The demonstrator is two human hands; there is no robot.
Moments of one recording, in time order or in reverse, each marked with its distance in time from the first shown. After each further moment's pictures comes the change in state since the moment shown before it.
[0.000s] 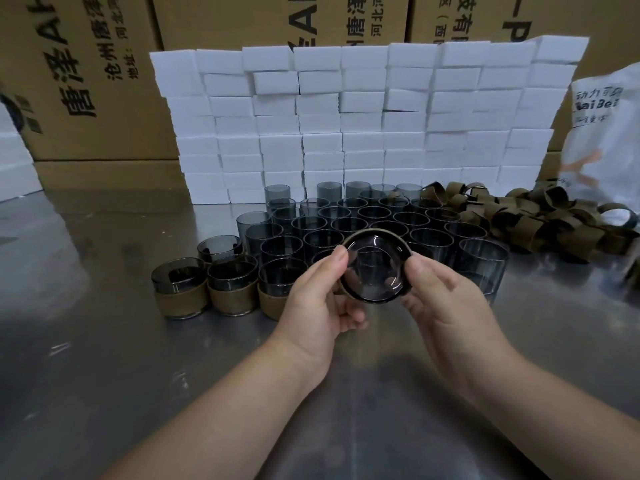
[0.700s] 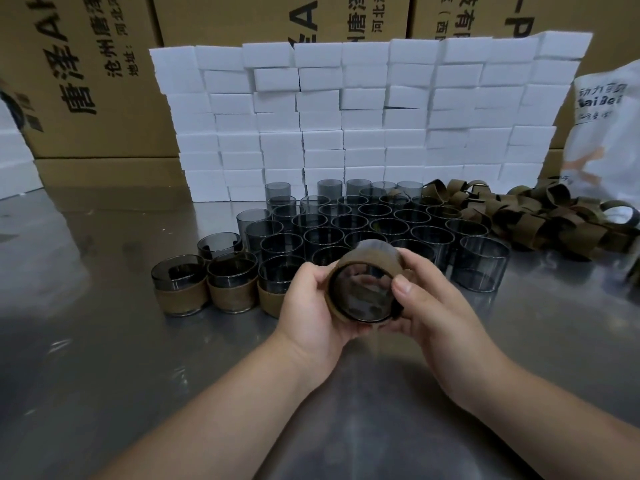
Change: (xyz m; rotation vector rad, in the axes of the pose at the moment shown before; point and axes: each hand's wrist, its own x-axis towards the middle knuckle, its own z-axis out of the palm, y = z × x) left_hand 0.004 -0.006 0.000 -0.146 -0.039 -0.161; right_hand -0.006 0.005 -0.002 -0.028 -0.181 -0.029
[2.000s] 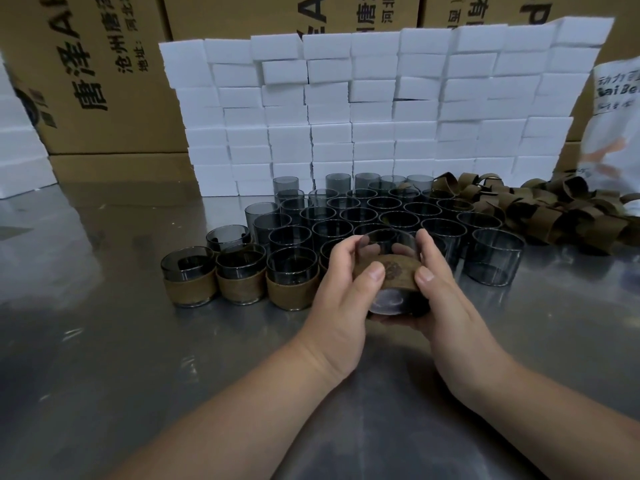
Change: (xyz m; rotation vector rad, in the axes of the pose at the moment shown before) left_hand -0.006 -0.013 0.003 0.549 -0.005 0.453; right_hand -0.002 0.002 0.011 -0.142 0.056 -0.048
